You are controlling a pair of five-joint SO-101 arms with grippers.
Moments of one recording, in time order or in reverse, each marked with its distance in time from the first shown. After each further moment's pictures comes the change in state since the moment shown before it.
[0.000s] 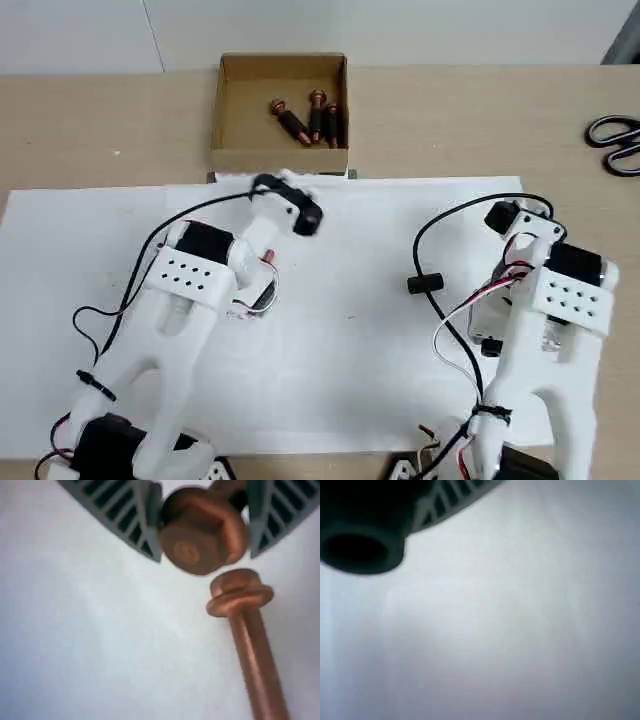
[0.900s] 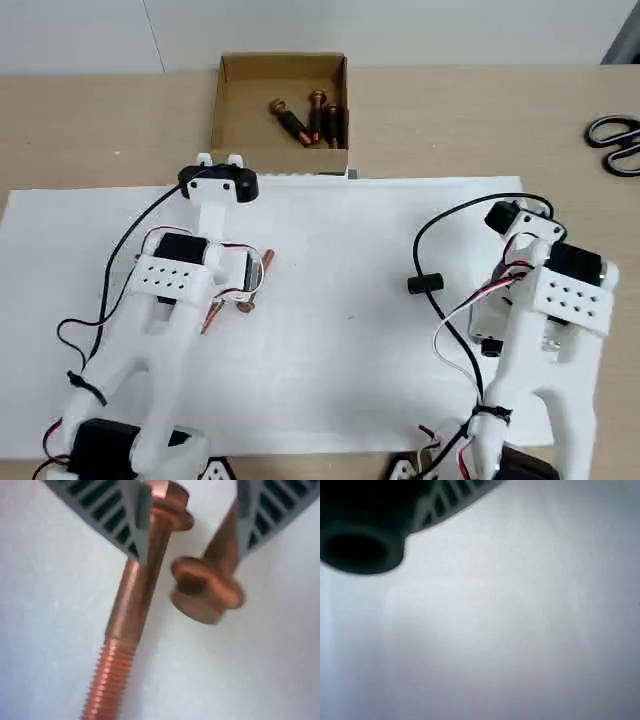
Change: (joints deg) left arm -7.7 0.1 7.9 -15.5 18.1; right arm 0.0 0.0 0.0 0.0 0.0
